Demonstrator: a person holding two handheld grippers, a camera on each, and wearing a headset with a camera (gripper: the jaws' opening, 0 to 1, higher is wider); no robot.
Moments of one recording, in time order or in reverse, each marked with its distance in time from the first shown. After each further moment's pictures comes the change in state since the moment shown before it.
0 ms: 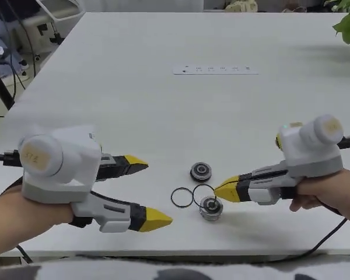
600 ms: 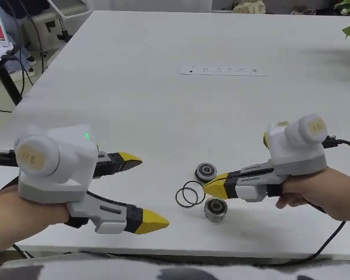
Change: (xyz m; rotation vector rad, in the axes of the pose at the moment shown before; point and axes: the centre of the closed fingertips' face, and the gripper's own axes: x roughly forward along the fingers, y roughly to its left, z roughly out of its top) left arm -0.011 0.006 -0.007 -0.018 -0.002 0.039; right arm 0.027 -0.003 0.010 -0.019 0.009 0.010
